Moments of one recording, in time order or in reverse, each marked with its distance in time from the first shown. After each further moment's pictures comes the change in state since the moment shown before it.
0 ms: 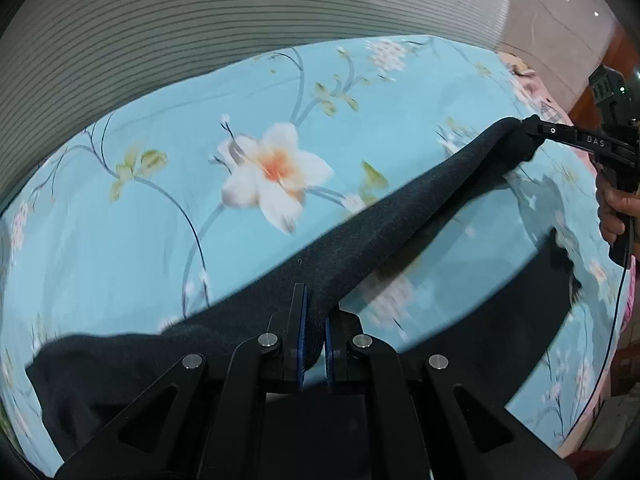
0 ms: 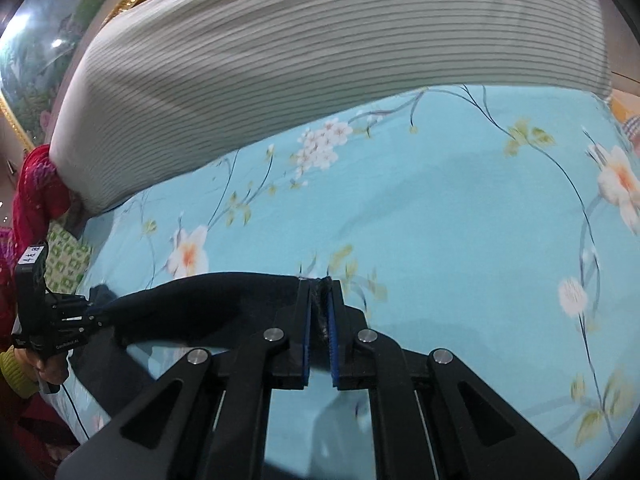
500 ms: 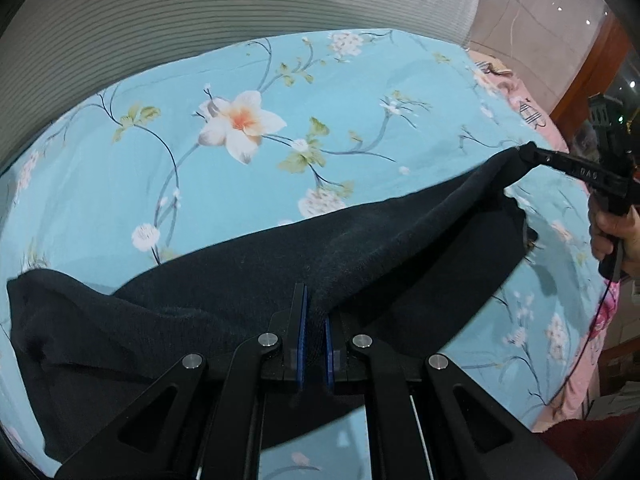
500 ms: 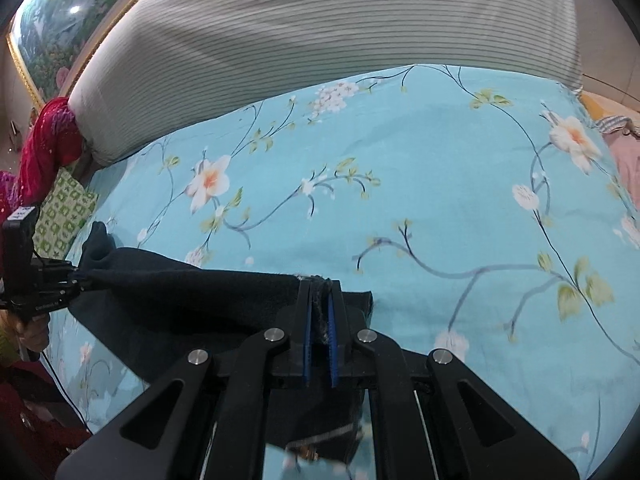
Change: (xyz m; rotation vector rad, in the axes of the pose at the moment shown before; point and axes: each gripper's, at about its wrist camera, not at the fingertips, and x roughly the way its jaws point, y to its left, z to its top) left arm -0.054 -0.045 -0.088 -0.028 -0.021 -0.060; right arm -0.064 0.022 -0.092 -0.086 0.029 -0.053
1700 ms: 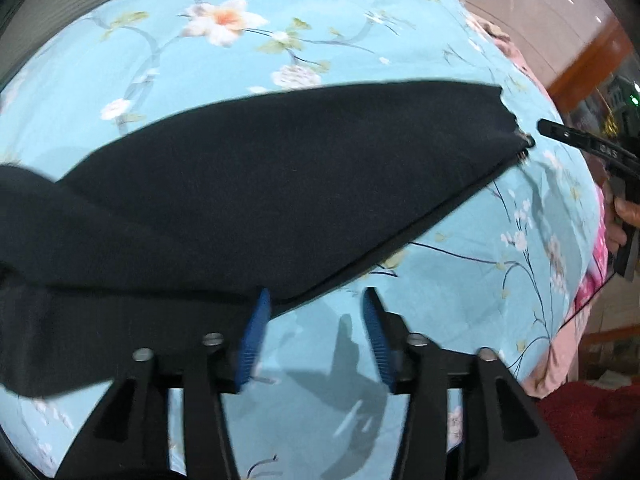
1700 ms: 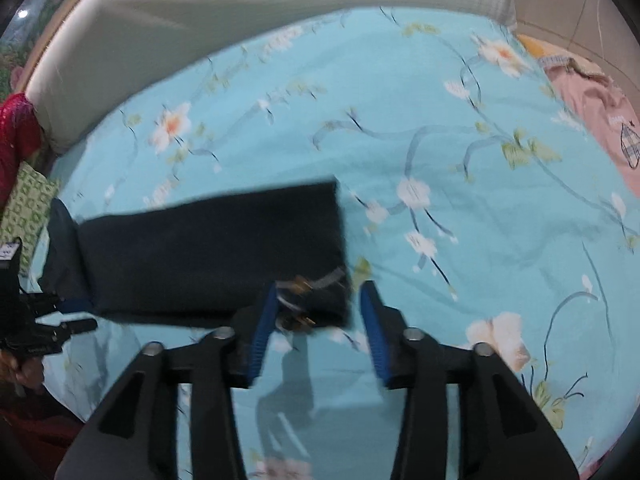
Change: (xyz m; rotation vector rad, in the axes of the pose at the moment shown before) left arm 0.013 -0.010 -0.084 -0.057 0.153 -0.033; right arm -0.028 0.017 -0.080 0.119 0.082 -0.172
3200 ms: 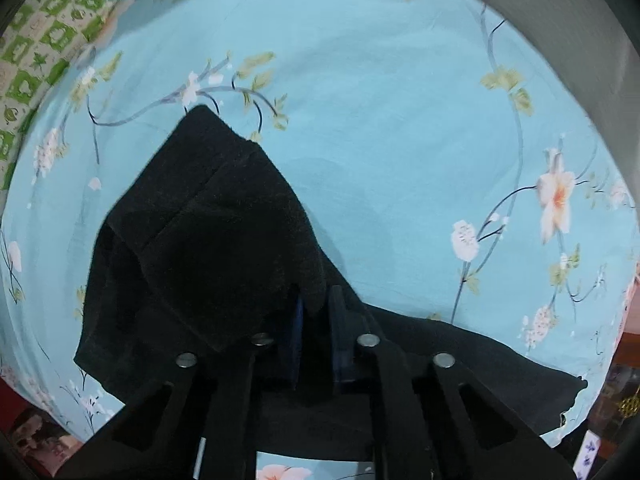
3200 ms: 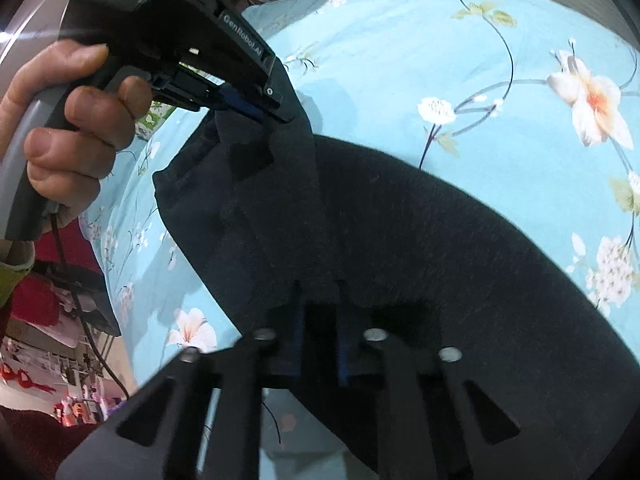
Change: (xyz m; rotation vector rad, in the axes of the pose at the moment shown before) left arm -0.039 0.264 0.077 -0.765 0.077 0.220; right arm 0.148 0.345 -0.001 -0.538 0.290 0.521
